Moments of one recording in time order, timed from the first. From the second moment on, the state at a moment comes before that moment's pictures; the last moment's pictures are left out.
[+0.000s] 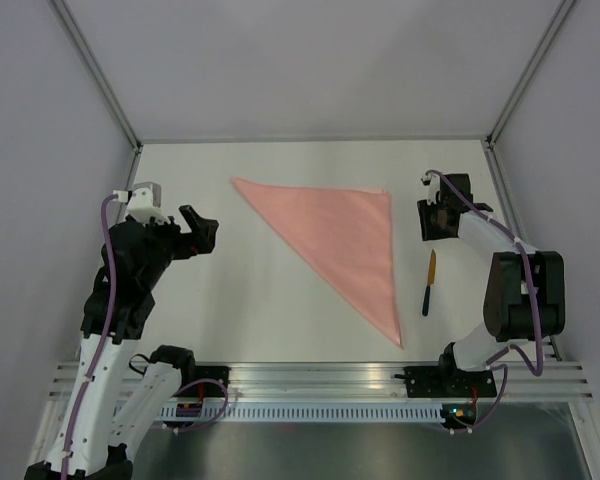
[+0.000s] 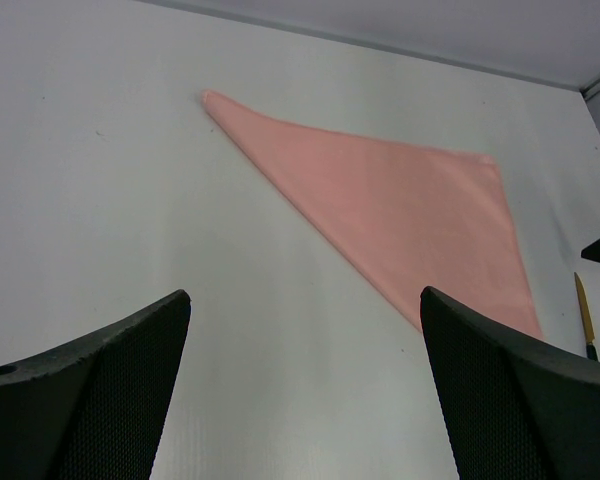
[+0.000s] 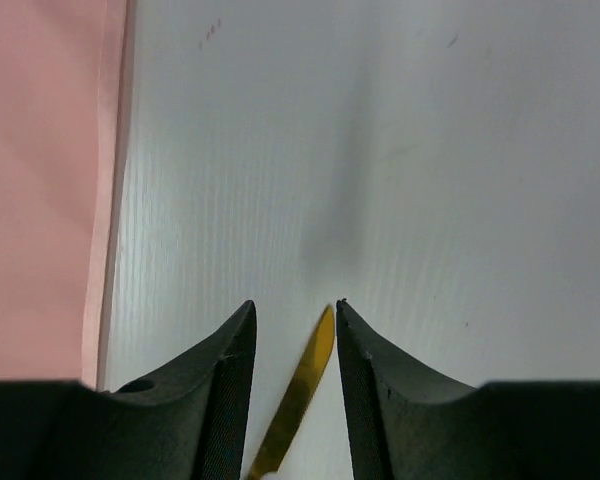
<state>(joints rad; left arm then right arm) -0.18 0.66 0.93 -0.54 0.02 -0.32 0.01 1.62 1.03 -0.37 -0.01 -0.11</state>
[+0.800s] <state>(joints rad) -0.18 0.66 0.93 -0.54 0.04 -0.32 -0.02 1.55 0.89 -0.68 -0.14 -0.40</state>
